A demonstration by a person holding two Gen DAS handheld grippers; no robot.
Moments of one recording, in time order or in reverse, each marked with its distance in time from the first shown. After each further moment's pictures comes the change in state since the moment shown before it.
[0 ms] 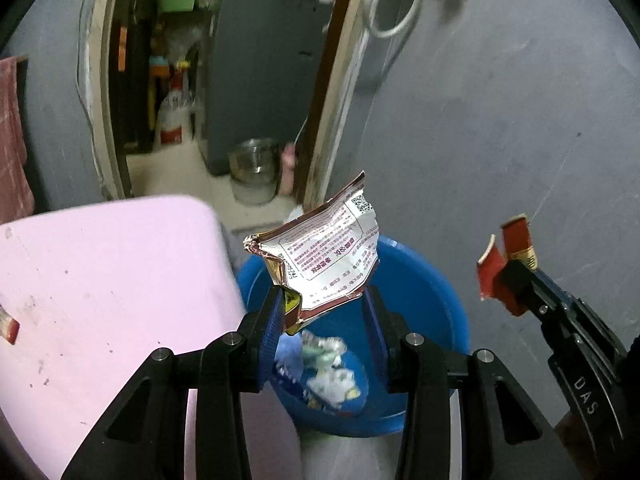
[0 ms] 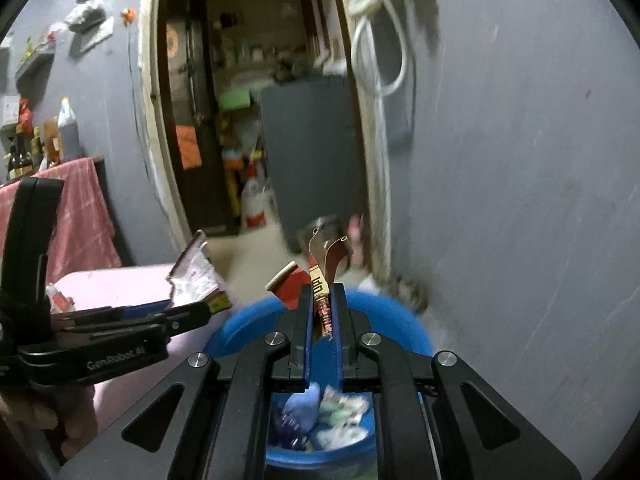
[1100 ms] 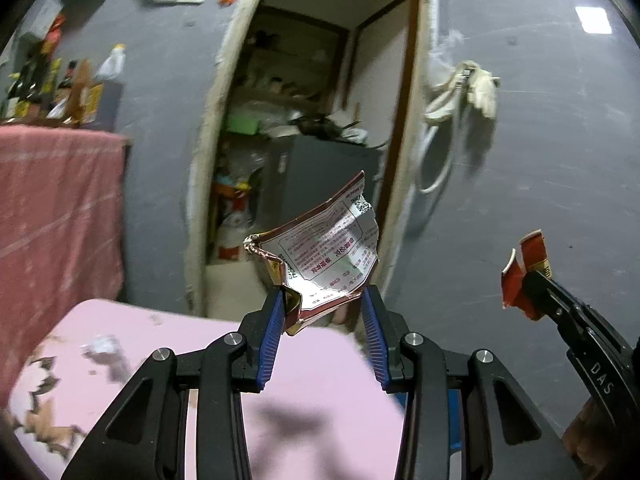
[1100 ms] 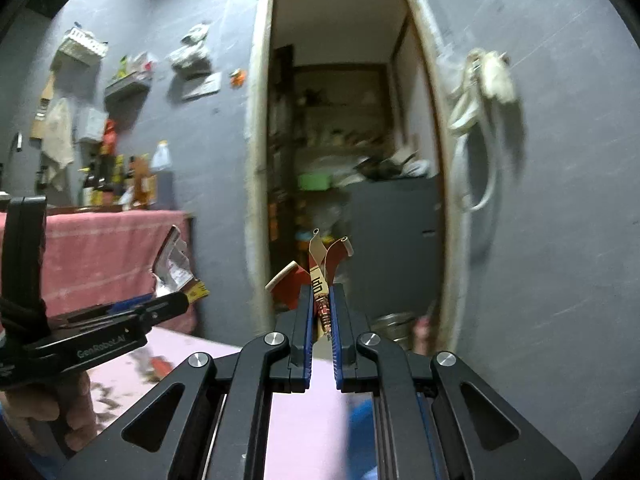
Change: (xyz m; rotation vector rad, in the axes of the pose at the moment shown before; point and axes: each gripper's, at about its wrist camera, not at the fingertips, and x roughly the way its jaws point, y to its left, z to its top) left arm -0.200 0.087 -0.016 -0.029 -0.530 0.097; right arm -0.079 0.137 0.037 -0.169 -0.377 0.141
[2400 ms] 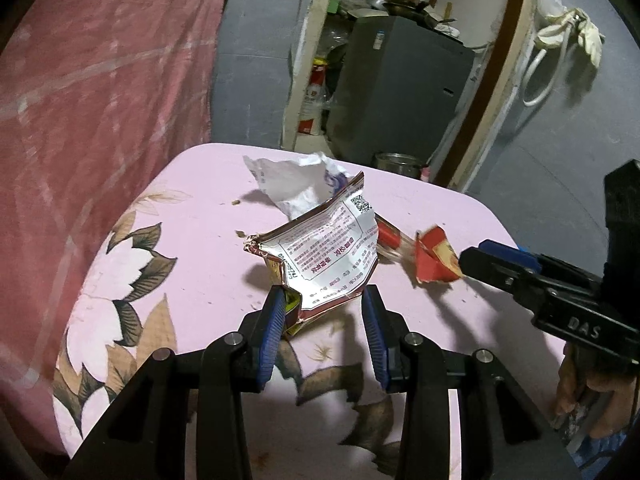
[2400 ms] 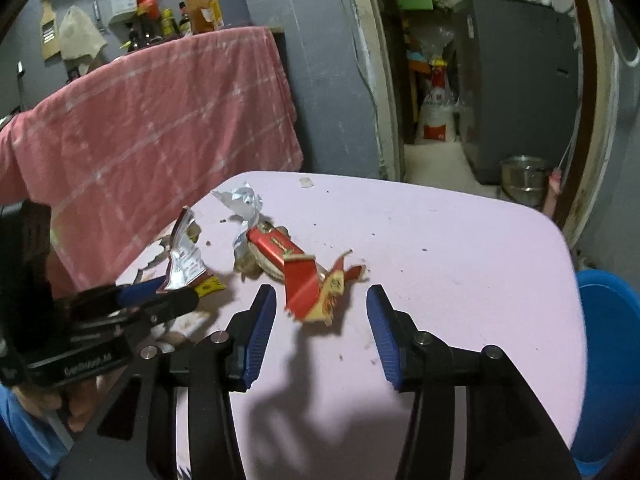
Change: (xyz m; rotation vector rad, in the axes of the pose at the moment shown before) left arm -0.007 0.183 -0.070 -0.159 0.467 0.201; right arm 0.159 0.140 -0.090 0.039 0.710 0.430
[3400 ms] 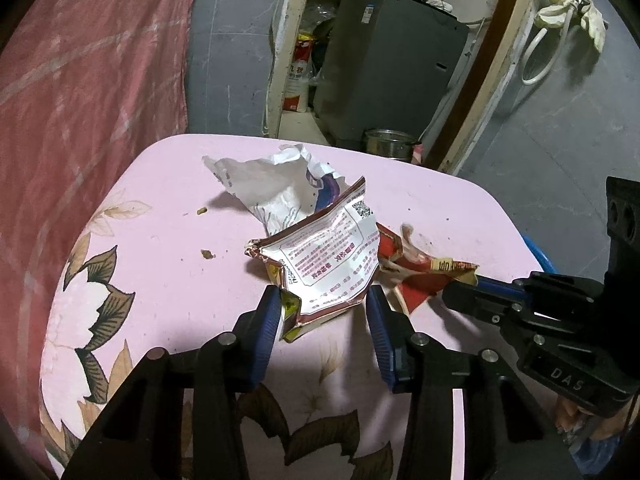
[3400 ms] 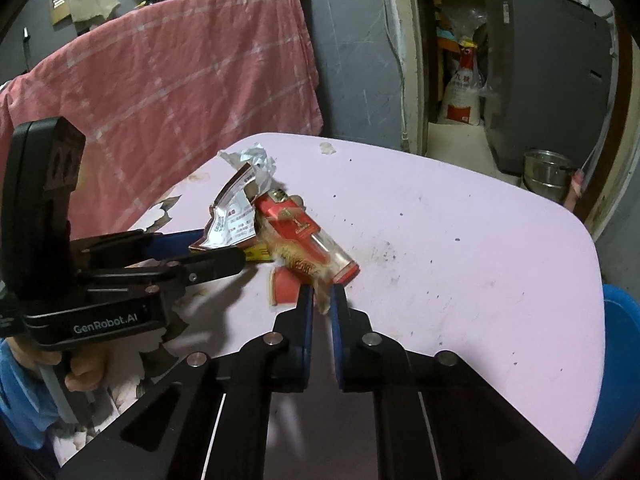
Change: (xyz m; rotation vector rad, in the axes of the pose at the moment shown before) left arm 0.035 -0.001 0.021 0.049 0.099 -0.038; right arm 0.020 0.005 -0.005 -0.089 0.108 0.041
